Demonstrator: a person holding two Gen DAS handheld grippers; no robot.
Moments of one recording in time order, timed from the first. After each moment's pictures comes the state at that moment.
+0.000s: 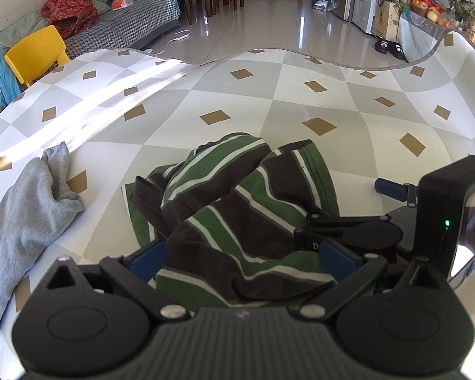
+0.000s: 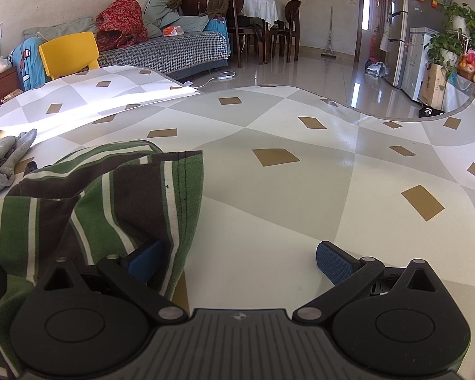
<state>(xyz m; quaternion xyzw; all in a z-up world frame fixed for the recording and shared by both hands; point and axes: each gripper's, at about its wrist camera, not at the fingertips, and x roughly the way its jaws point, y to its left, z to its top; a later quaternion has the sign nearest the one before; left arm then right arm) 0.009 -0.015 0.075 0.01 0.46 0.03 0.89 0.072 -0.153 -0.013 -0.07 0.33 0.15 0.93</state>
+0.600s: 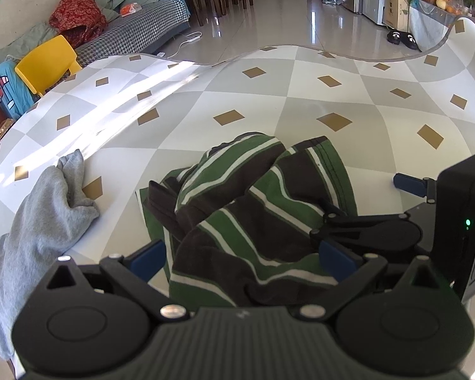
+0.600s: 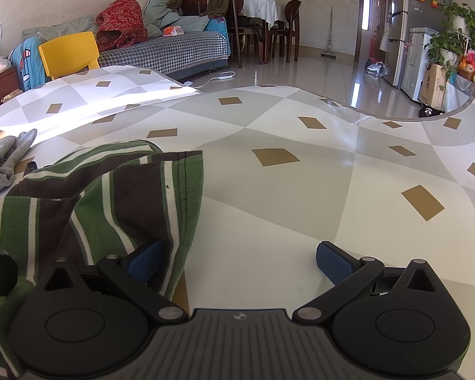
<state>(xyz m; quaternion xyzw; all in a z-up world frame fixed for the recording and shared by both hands) 0.015 -0.026 0.072 0.05 0.46 0.05 0.89 0.072 -0.154 -0.013 -0.07 0.33 0.15 0.93</state>
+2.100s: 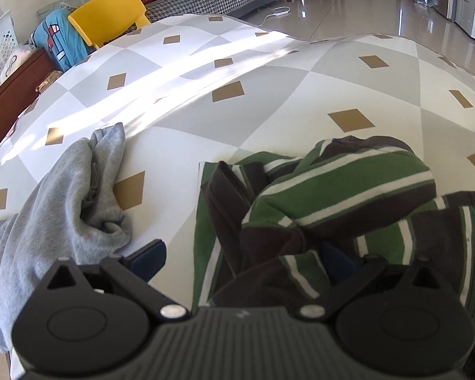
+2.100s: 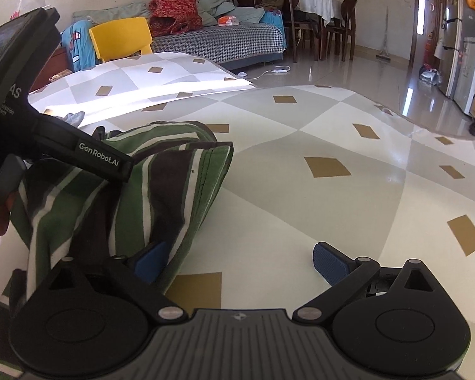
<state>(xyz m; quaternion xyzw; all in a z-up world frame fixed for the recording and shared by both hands) 0.129 0.058 0.007 0.02 0.48 0.21 0.85 0.084 -0.145 -0.011 -0.08 0.34 0.25 0.90</state>
